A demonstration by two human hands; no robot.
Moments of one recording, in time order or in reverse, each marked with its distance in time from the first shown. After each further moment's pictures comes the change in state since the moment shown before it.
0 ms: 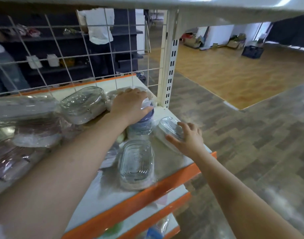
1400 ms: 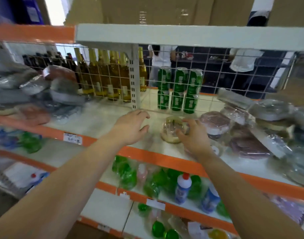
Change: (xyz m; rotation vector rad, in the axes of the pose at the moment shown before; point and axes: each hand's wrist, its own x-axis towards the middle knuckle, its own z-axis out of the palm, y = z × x) left_hand -0.492 -0.215 -0.150 0.096 0.048 -0.634; right_hand -0.292 -0.330 0.150 0.268 -0.202 -0.765
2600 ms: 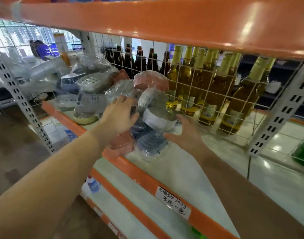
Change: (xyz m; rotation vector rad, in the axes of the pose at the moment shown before) left_hand 0.035 -0.465 -0.048 0.064 0.141 -0.527; right_hand 0.203 -0.280 0.366 0.083 -0.421 -0.211
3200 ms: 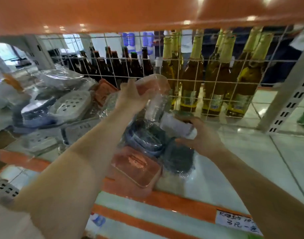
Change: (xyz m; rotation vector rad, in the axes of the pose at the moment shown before) left_hand 0.153 -0.036 0.016 -0.469 -0.073 0.038; right_hand 0.026 -0.047 0.043 -0.051 0.221 0.117
